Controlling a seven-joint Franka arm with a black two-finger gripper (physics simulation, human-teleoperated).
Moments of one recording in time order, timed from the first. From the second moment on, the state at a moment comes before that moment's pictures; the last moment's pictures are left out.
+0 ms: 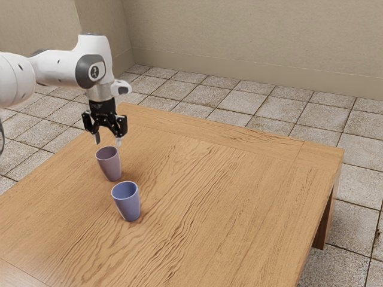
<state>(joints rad) 0.22 0.44 -0.03 -1.51 0.04 1.77 -0.01</state>
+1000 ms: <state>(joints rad) 0.23 0.52 -0.04 -1.49 0.03 1.81 0.03</state>
